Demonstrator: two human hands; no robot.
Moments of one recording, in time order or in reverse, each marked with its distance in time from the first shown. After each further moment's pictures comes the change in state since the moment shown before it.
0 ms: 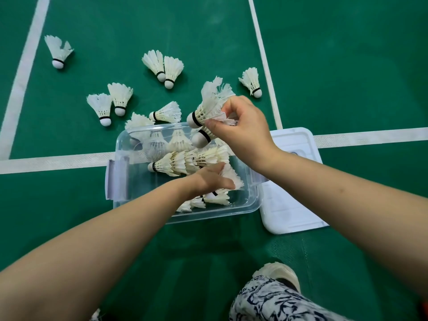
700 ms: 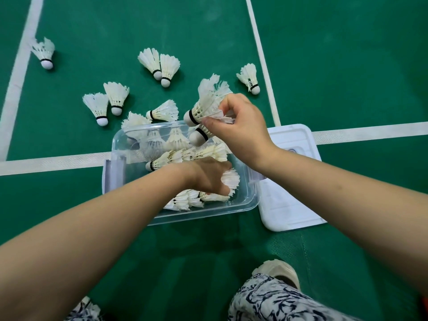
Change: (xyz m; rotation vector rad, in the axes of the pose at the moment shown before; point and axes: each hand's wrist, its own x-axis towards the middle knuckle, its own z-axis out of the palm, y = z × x) left_hand -0.021 0.040 -0.019 0.853 -0.146 0.100; right_hand 0.001 0.003 -0.001 0.011 -0.009 0.014
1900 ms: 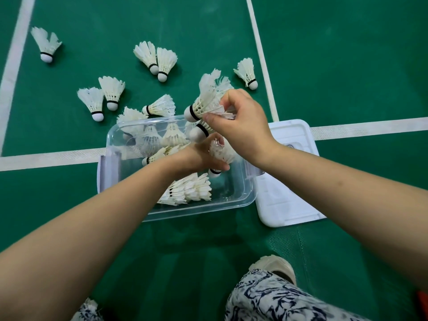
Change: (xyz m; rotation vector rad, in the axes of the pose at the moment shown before) left_hand 0.011 -0.017 0.007 -0.898 0.293 0.058; right_hand 0.001 0.008 -0.004 -0.036 0.015 -0.019
